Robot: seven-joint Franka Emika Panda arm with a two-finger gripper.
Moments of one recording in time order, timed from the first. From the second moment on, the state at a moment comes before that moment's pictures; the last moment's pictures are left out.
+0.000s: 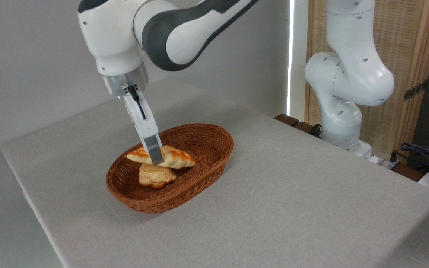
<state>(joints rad) -0.06 0.08 -0.18 -1.81 -0.13 1.82 0.86</state>
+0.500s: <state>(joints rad) -0.05 0.00 -0.10 -1.80 -0.17 1.74 0.85</state>
